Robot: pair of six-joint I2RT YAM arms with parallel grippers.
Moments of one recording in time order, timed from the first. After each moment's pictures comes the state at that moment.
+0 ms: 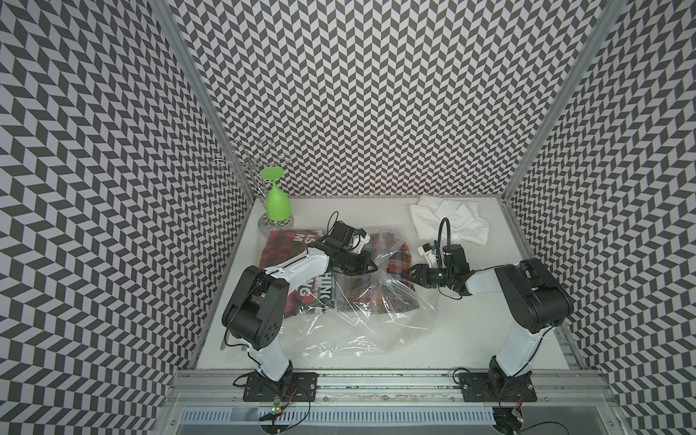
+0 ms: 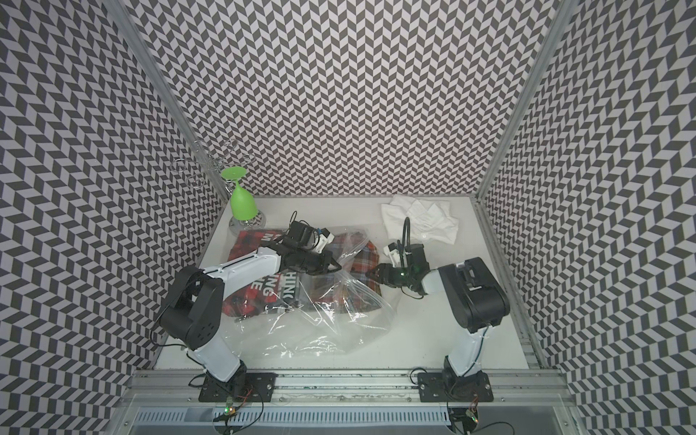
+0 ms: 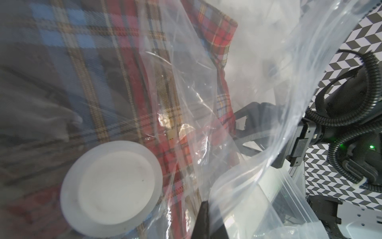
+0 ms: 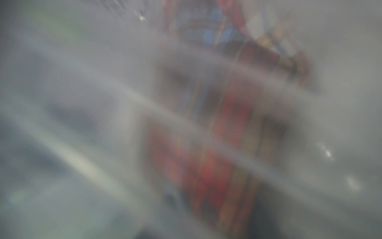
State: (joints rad) left arm -0.48 1.72 1.11 -0.34 0.63 -0.45; right arm 0.28 1.83 0.68 0.39 -0.85 0.58
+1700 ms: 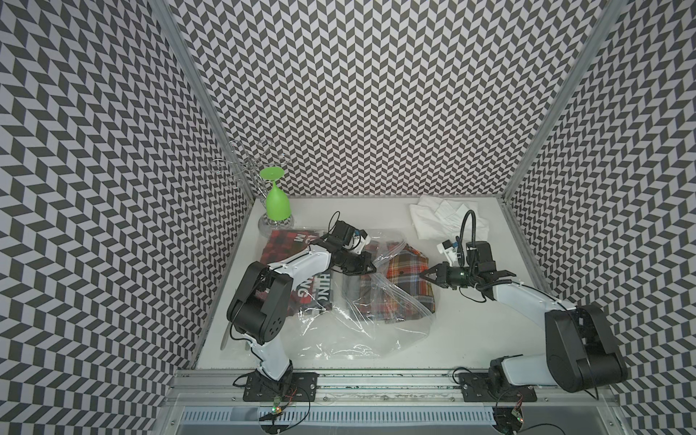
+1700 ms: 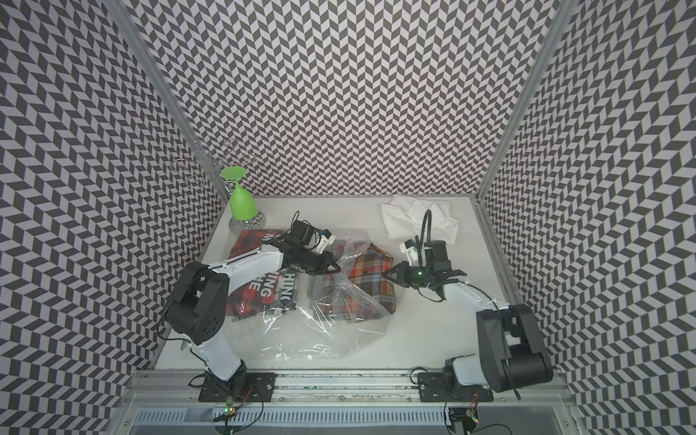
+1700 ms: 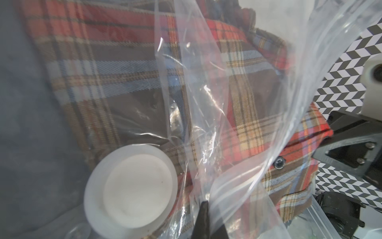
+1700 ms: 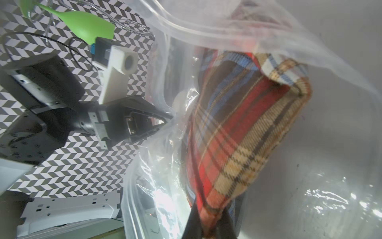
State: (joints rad) left arm -0.47 1.76 1.15 -0.40 0.62 -0.38; right arm 0.16 1.40 0.68 -0.11 -0.88 0.52
